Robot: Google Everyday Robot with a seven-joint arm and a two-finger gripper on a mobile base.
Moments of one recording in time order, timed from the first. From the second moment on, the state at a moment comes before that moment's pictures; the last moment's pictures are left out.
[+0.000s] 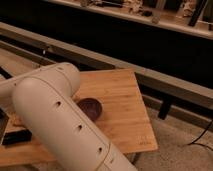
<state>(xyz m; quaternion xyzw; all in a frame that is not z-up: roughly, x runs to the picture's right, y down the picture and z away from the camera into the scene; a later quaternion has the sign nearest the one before) -0.440 0.127 0.770 -0.26 0.12 0.25 0.93</state>
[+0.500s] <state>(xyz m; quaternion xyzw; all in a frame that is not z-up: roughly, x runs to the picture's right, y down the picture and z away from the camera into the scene) -0.454 0.111 0.737 -0.23 0.11 0.24 0.94</state>
